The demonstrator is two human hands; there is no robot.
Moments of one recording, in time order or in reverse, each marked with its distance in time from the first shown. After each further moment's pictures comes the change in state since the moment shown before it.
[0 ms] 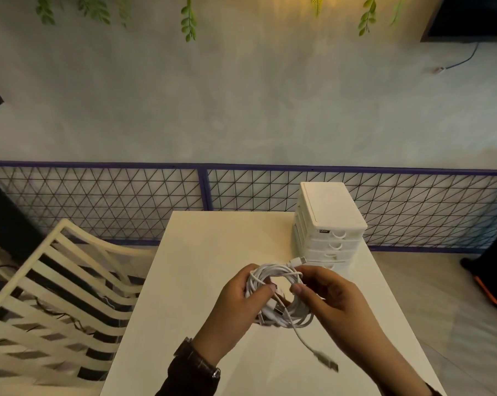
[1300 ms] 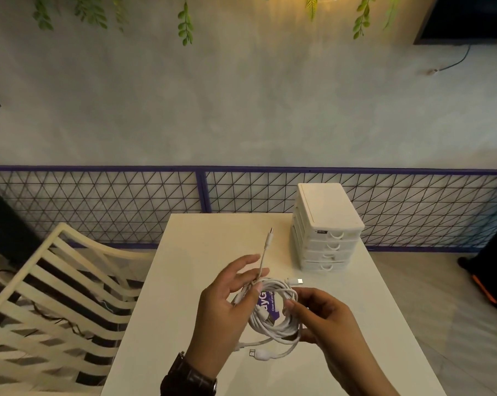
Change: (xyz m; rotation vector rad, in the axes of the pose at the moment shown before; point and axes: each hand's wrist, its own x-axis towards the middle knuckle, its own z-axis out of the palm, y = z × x) left_hand -0.007 -0.016 -0.002 0.075 0.250 0.341; right_hand -0.015 0.019 0.017 0.358 0.063 0.354
